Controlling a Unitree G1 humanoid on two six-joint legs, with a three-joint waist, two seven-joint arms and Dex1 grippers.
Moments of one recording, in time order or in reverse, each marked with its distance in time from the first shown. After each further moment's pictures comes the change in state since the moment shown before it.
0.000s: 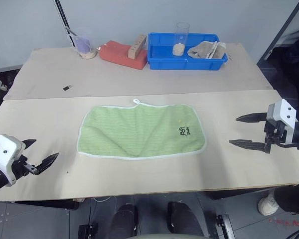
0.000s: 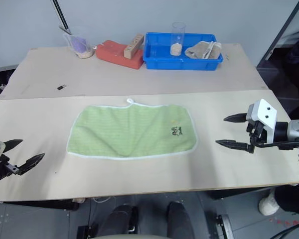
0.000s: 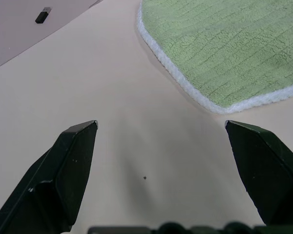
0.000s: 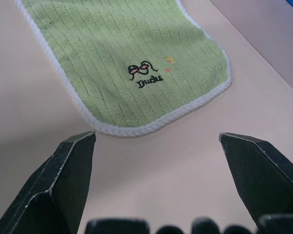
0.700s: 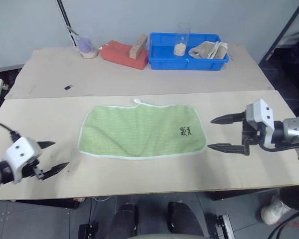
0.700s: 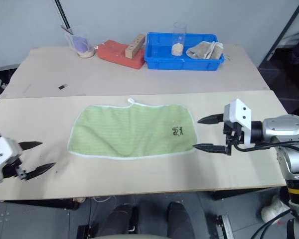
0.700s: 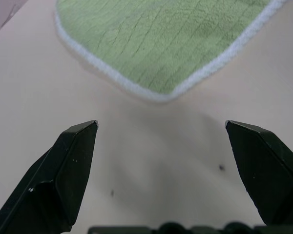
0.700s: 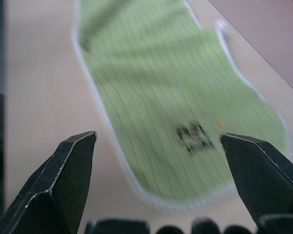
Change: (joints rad) left arm -0.179 0.099 -0.217 0.220 0.121 -0.277 -0.252; right arm -0.047 0.098 0.083 -0.321 0.128 0.204 -0.028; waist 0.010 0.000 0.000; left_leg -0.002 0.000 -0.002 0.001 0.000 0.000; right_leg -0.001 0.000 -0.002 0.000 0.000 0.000
